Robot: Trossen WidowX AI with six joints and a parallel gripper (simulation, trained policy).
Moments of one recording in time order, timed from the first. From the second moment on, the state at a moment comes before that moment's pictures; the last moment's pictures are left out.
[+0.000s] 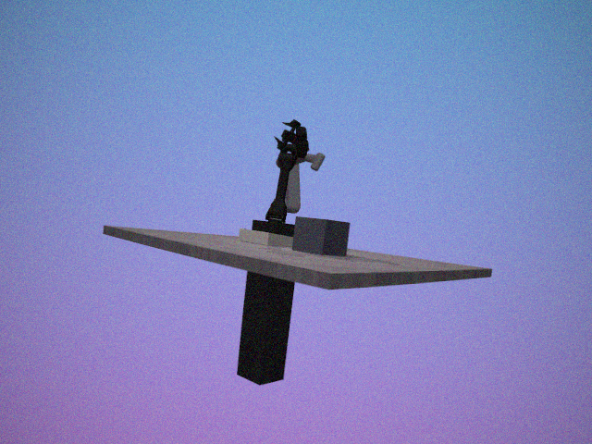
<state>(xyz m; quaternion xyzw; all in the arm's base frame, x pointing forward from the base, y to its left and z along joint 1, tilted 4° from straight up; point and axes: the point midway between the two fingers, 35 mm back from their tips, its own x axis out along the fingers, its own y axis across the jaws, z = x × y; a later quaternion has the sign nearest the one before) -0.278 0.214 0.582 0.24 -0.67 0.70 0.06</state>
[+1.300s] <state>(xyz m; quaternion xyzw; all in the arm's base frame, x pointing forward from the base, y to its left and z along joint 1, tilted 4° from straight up) -0.117 0.400 0.505 0.10 -0.16 0.91 0.38</state>
